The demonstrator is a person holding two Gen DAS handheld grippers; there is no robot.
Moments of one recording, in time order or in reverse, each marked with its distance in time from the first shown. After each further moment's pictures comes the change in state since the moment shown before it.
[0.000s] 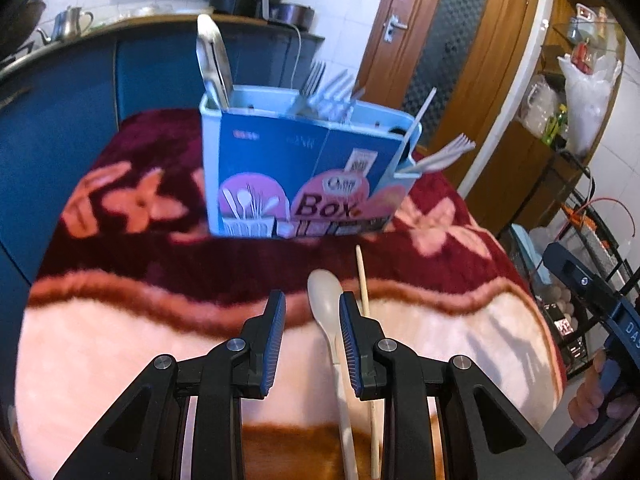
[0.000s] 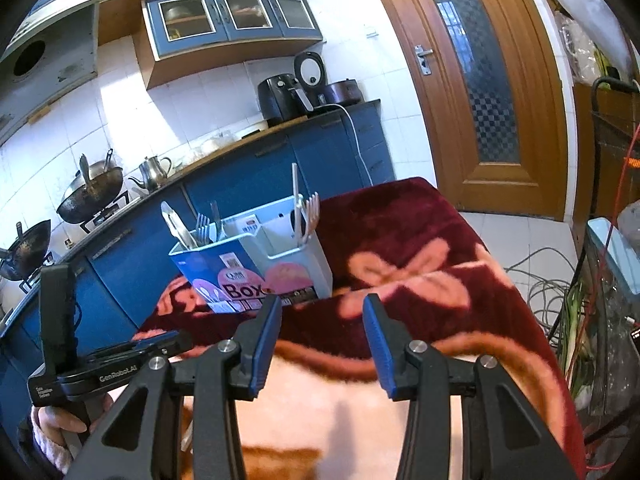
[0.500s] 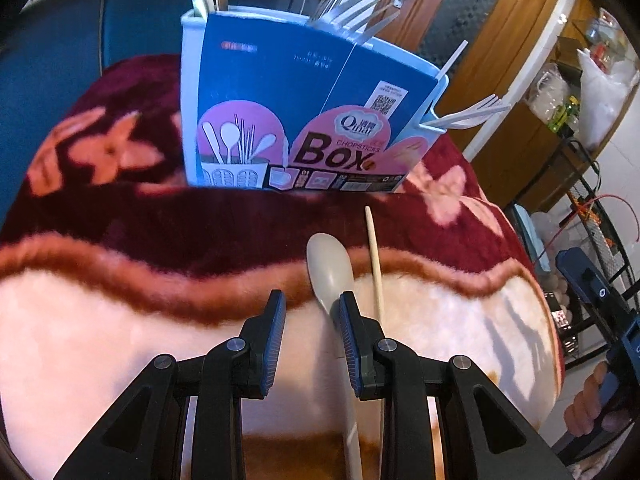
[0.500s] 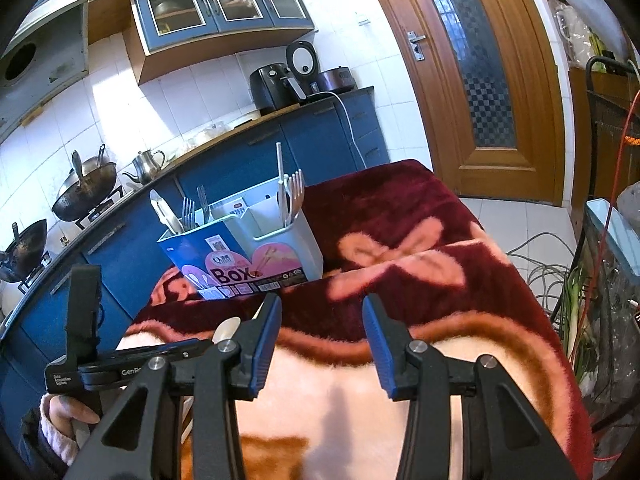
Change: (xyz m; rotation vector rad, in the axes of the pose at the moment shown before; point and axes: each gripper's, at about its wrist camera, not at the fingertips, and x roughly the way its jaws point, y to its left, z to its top) left arm 0.042 0.009 -0.005 -0.058 0.142 -0.050; right arm 0.006 -0.012 -0.011 0.027 0.039 -0.004
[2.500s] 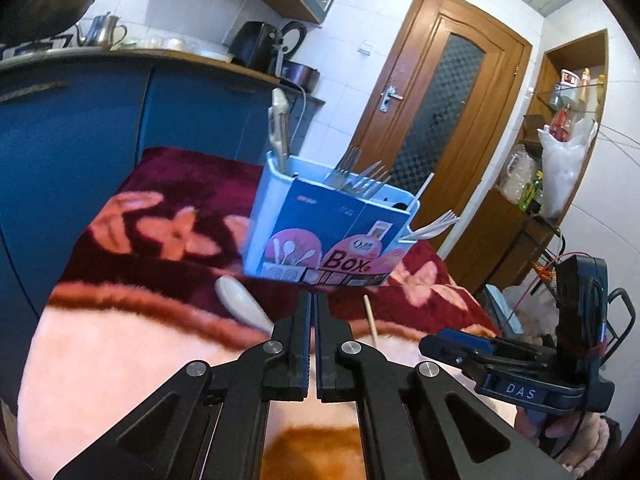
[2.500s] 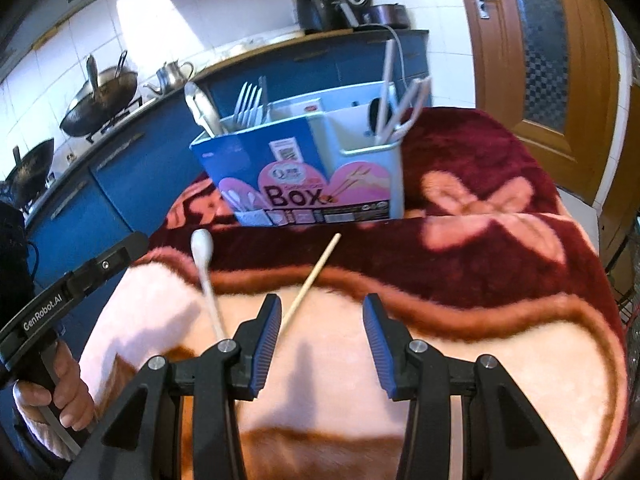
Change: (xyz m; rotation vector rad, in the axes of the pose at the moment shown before) left arm -0.093 0.039 -0.020 -0.027 -0.389 -0.069; right arm 0.066 0.076 -0.016 -0.162 0.283 0.043
